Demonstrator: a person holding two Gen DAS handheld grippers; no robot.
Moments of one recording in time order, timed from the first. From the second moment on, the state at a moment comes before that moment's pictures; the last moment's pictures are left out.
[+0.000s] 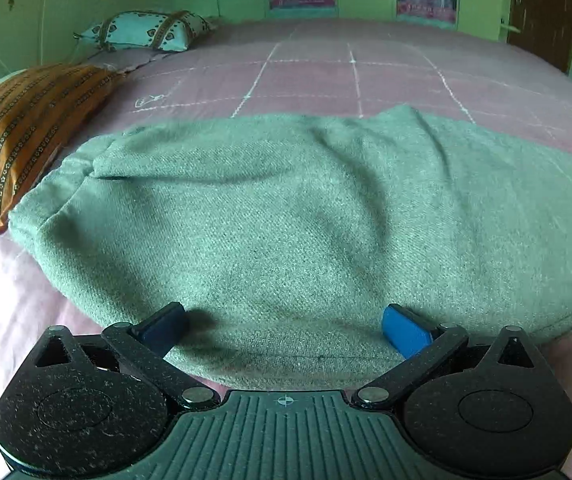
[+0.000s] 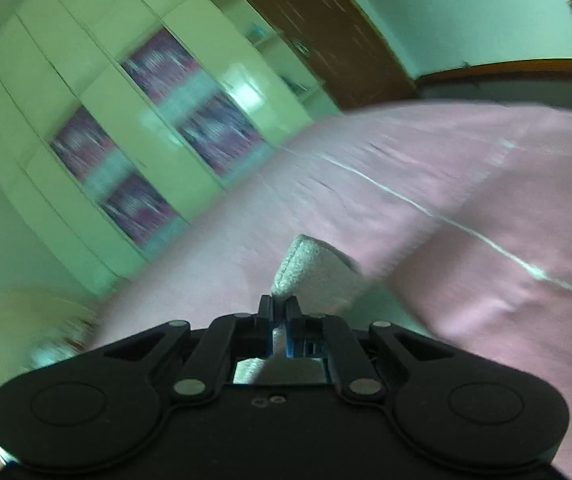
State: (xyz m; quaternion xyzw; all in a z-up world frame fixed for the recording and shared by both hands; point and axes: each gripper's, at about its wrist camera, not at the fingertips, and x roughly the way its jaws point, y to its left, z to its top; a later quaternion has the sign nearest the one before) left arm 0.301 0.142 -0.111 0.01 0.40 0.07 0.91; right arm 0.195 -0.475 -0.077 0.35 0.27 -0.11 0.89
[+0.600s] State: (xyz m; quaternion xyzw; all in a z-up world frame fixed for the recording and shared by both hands) left arm 0.292 0.144 -0.111 0.01 0.38 0.07 0.92; right arm 0.169 -0.447 -0.078 0.34 0.24 -0.10 0.90
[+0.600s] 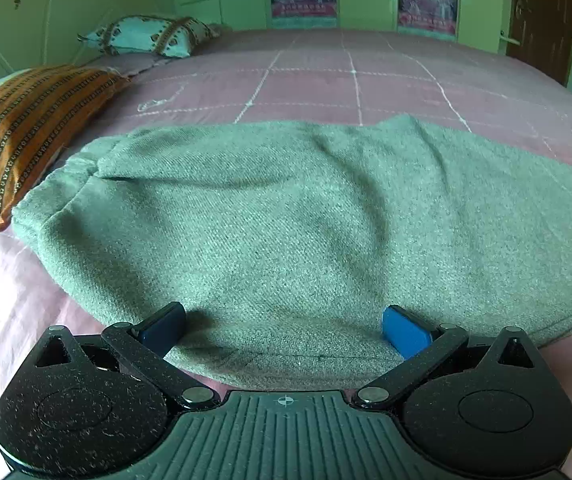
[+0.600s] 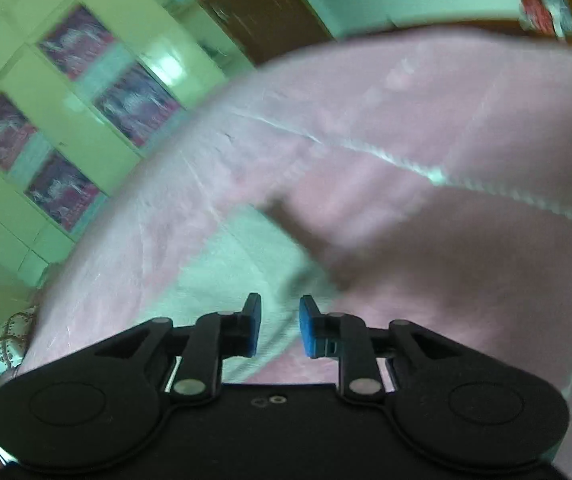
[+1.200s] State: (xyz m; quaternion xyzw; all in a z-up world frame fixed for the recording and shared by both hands) left arm 0.282 0.151 -0.101 0.00 0.36 0.05 0.93; right arm 0.231 -0.221 -0.114 0.15 0.39 0.15 0.89
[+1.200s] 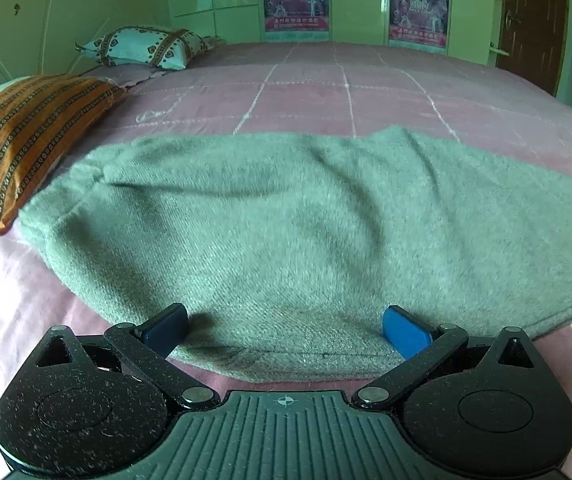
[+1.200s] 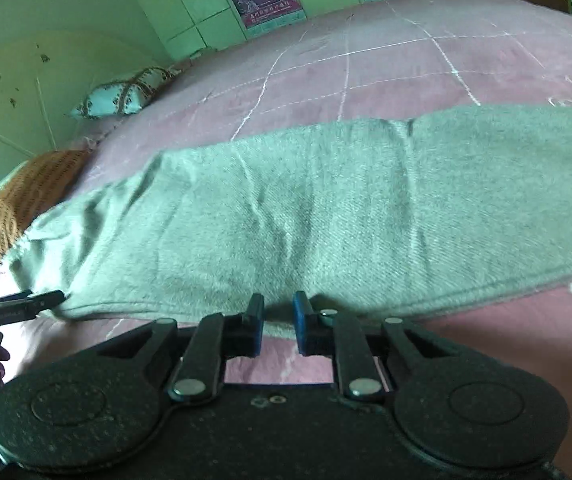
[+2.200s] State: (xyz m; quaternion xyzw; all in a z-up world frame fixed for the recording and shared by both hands) left arm 0.420 0.221 -0.119 0.05 0.37 0.13 0.92; right arm 0.412 -0.050 -0.100 0.10 0.40 0.25 0.88
